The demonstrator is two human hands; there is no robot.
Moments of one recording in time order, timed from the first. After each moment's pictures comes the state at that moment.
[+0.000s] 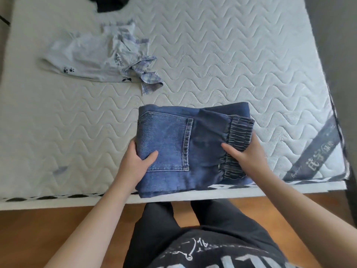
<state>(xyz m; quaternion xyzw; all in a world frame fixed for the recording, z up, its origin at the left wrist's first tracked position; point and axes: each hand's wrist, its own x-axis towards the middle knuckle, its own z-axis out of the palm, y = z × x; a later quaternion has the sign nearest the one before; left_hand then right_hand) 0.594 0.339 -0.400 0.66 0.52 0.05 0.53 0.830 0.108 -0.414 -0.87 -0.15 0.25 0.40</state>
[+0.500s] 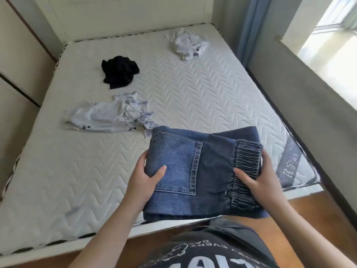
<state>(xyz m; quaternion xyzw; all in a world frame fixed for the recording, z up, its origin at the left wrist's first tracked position) 0.540 0.293 -0.271 0.74 0.37 0.13 0.55 0.719 0.021 -0.274 -0.84 -0.16 0.14 0.49</state>
